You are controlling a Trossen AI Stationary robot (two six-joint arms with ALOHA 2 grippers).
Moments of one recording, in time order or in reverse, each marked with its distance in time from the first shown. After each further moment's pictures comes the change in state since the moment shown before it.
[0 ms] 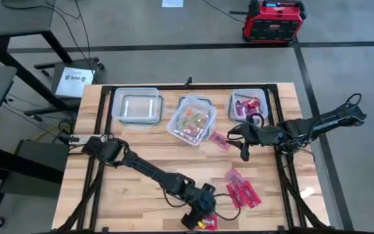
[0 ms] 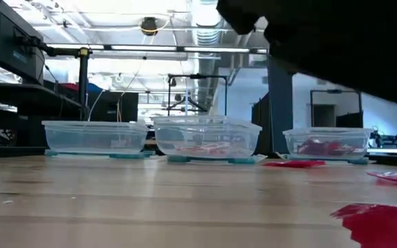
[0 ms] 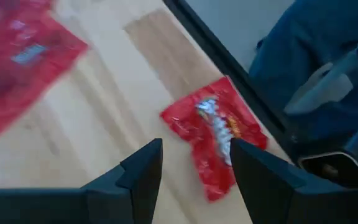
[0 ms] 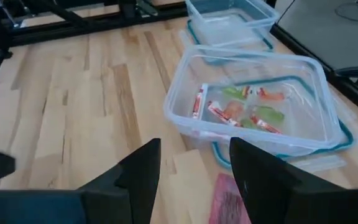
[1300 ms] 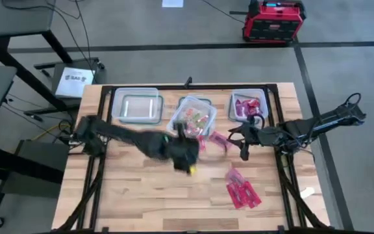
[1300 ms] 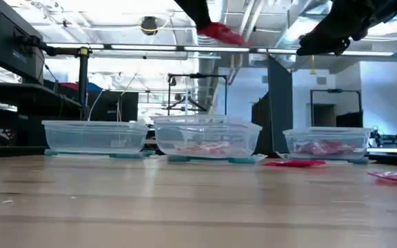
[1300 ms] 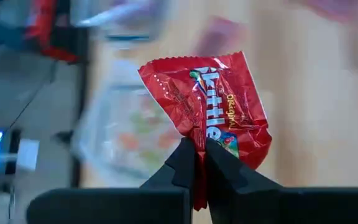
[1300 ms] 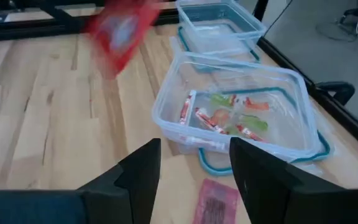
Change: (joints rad) left arm 0.235 -0.492 -0.037 -0.623 -0.743 -0.038; right arm 0.013 0.000 -0.003 0.006 0.066 -0.086
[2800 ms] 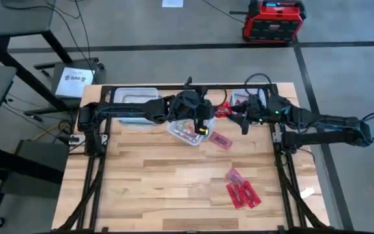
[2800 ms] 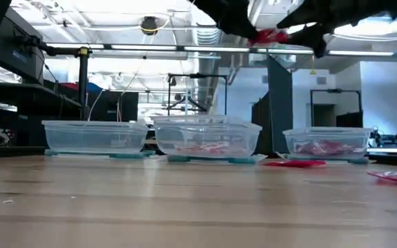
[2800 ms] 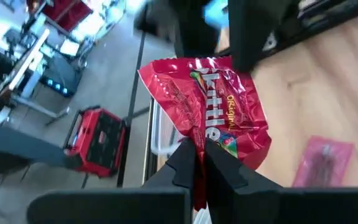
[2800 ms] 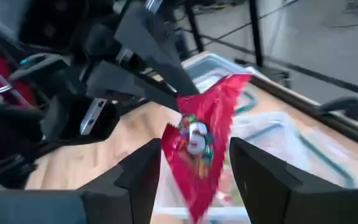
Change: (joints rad) left arm 0.325 0.040 -0.131 0.792 0.368 0.597; right arm -0.507 -0.039 0.030 0.224 -0.486 0.123
